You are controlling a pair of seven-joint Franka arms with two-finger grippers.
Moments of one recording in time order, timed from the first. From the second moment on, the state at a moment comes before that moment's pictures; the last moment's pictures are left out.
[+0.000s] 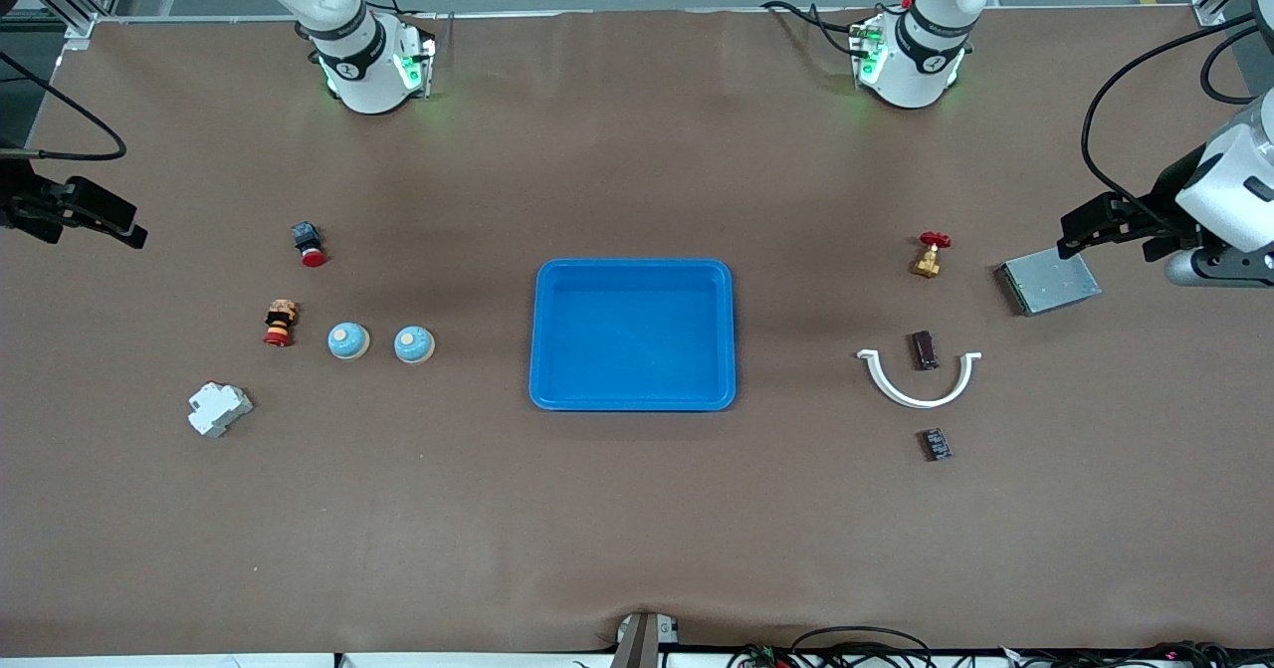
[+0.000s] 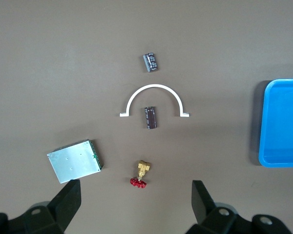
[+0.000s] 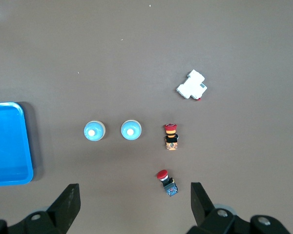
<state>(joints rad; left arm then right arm) -0.02 0.06 -0.03 -1.59 -0.03 1.63 -0.01 0.00 0.01 -0.07 -1.57 0.02 1.59 0.02</state>
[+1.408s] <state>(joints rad) 0.01 0.17 -0.02 -1.59 0.00 1.55 -0.01 0.00 0.03 -0.06 -1.88 0.02 1.92 0.09</state>
